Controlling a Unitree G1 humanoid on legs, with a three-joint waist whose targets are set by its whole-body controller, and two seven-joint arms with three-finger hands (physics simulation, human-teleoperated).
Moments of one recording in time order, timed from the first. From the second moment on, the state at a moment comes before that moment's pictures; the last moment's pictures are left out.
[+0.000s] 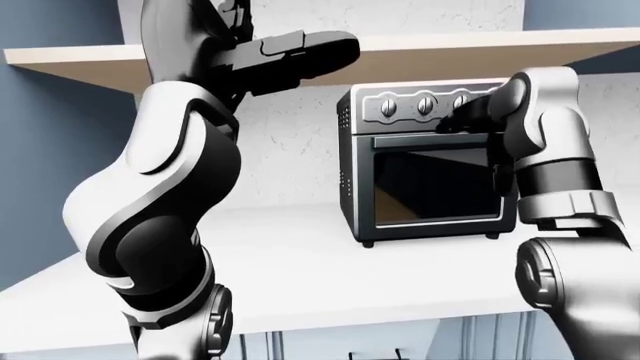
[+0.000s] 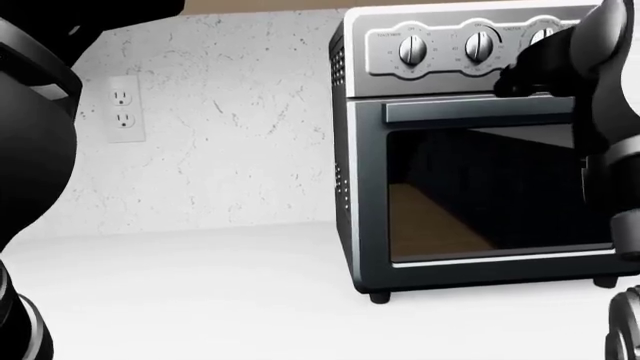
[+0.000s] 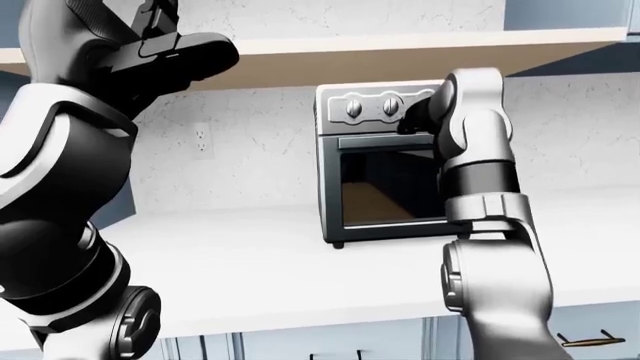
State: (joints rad) left arm -0.98 0.20 0.12 -0.53 -0.74 0.94 0.66; right arm -1.17 -0.50 -0.05 0.71 -1.32 0.03 1.31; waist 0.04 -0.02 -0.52
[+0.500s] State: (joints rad) left arm -0.98 0.19 0.11 -0.53 -0.74 0.94 0.66; right arm -1.29 -0.49 -0.02 0.92 -1.34 0.02 1.16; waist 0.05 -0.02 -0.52
